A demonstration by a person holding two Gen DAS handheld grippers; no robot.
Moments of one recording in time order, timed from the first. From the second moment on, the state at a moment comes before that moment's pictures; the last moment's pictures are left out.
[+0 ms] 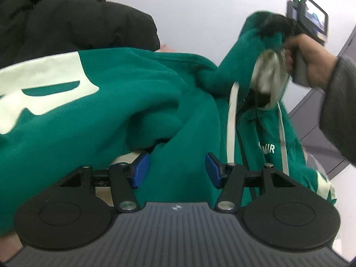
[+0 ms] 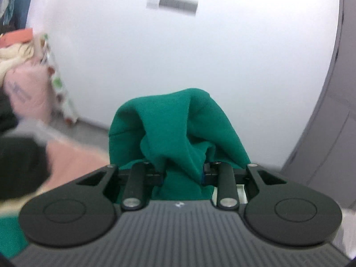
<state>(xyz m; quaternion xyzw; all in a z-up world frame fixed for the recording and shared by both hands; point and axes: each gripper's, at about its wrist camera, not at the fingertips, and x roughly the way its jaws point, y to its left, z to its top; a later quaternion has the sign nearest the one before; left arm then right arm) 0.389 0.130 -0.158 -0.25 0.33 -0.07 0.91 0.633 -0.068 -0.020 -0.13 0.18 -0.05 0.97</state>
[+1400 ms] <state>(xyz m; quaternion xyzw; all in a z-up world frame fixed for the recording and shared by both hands) 0.303 0.112 -0.131 -0.17 0.35 -0.03 0.92 0.229 -0.290 -0.092 0.04 0.45 -0.02 0.89</state>
